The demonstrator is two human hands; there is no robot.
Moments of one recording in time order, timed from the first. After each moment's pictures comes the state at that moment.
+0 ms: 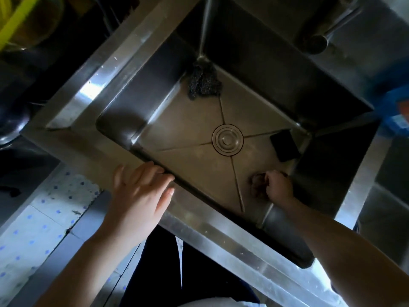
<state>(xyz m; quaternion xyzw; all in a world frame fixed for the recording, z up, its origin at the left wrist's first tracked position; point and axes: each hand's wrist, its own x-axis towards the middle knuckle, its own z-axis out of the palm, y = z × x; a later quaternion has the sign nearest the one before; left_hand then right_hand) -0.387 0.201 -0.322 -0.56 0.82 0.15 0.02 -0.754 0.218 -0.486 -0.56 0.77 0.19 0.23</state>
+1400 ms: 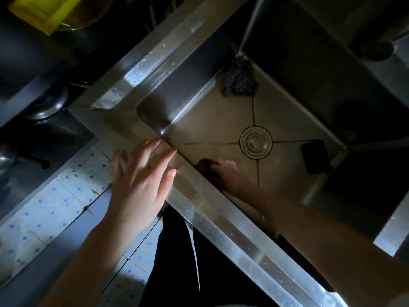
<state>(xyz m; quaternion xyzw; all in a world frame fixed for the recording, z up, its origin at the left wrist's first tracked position) -0.349 0.207 -0.339 -0.65 0.75 0.07 -0.09 -0.580 0.168 -0.501 -0.80 0.49 0.12 0.33</state>
